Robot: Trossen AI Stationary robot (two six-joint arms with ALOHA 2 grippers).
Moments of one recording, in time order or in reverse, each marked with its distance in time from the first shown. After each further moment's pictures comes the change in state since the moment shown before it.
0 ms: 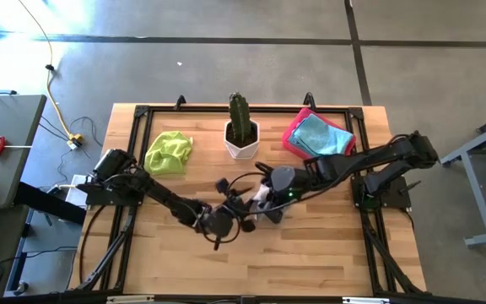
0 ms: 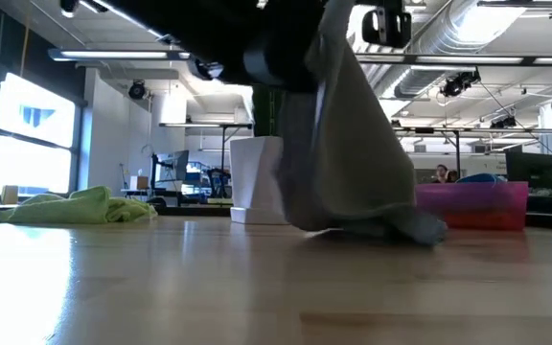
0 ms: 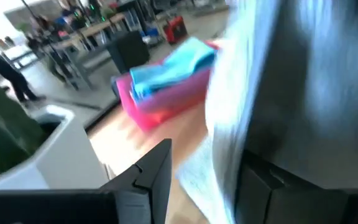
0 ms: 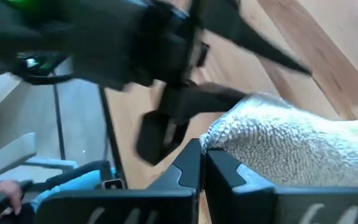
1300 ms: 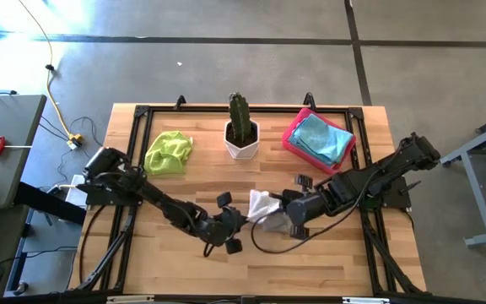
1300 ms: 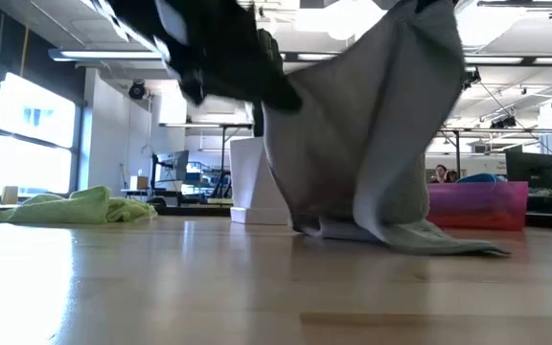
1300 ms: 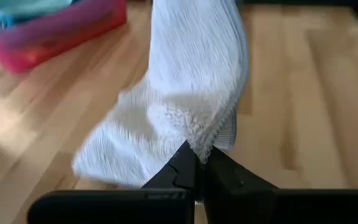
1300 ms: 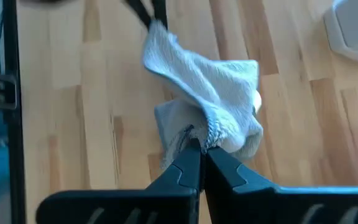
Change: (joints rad) left arm -0.059 -0.071 0.000 -0.305 0.434 -0.309; right arm 0.230 -0.001 0.118 -0.462 0.315 -0.236
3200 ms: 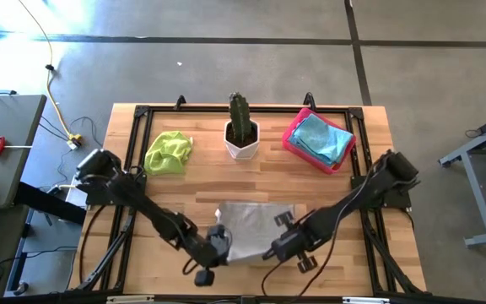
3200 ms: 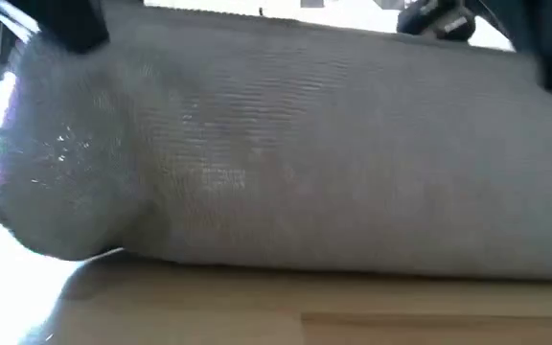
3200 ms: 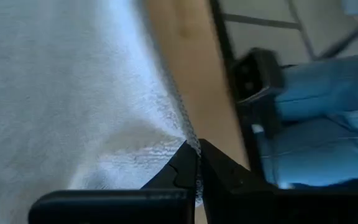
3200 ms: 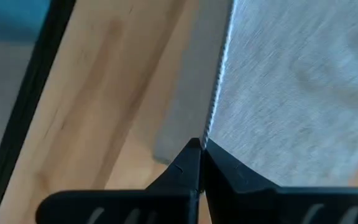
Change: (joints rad) left arm -0.158 -0.037 0.039 -0.214 0.566 -0.178; right arm 0.127 0.286 -0.001 0.081 -0.263 -0.400
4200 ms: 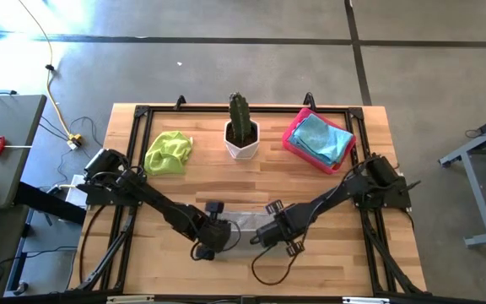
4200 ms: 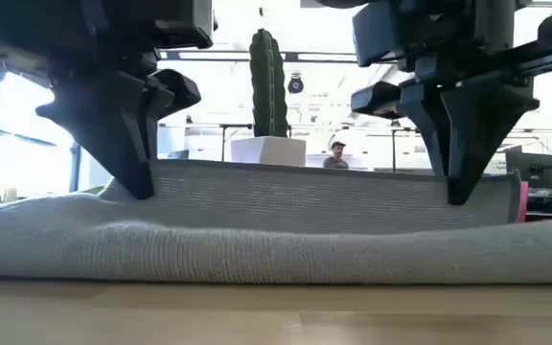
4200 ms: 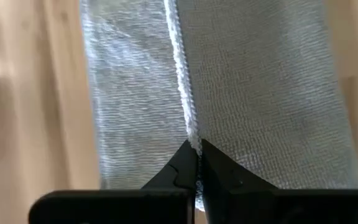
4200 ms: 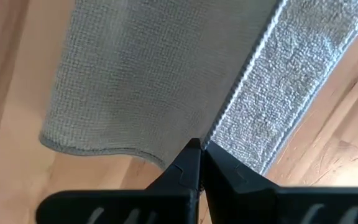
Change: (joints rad) left arm 0.119 0.047 0.087 -0.493 -0.192 0.269; right arm -0.131 0.153 -0.002 -0.022 0.072 -0.136
